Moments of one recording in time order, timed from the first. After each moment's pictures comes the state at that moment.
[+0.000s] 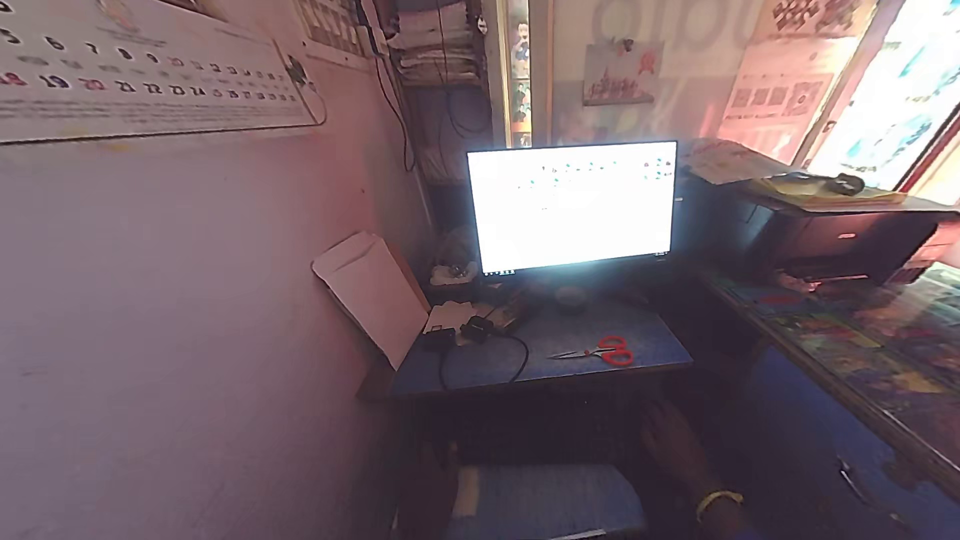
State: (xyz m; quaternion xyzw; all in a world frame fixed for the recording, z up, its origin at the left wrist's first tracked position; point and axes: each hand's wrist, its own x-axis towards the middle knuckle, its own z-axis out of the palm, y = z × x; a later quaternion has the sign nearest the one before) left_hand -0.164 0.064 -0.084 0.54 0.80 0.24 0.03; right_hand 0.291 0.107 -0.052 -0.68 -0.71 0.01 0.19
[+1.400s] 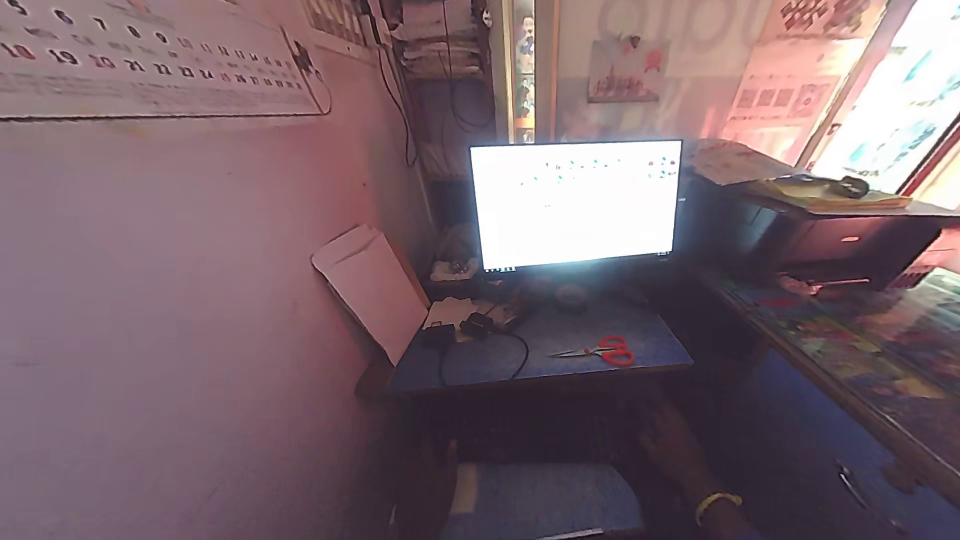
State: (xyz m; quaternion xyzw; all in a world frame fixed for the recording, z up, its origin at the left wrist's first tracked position) left_hand -0.166 0.065 -0.101 0.57 0.77 0.28 -0.04; right_hand 0.291 0.104 -0.052 -0.66 -0.72 0.00 0.21
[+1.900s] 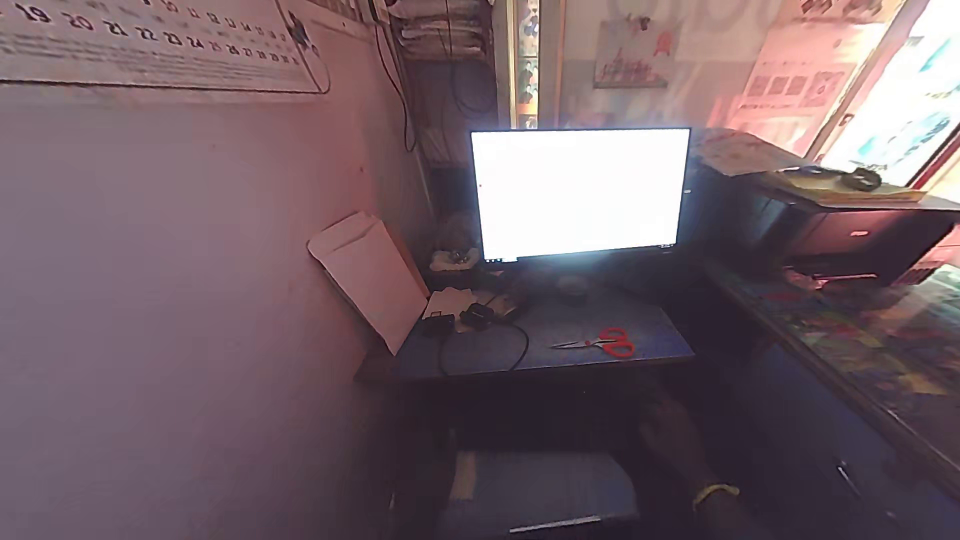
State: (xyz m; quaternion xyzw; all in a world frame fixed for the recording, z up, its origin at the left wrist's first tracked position) left_hand -0.164 0.068 -0.077 0.53 0.81 0.25 0.06; right_hand 0.287 0.099 -0.038 -0.67 -0.72 0.01 0.18
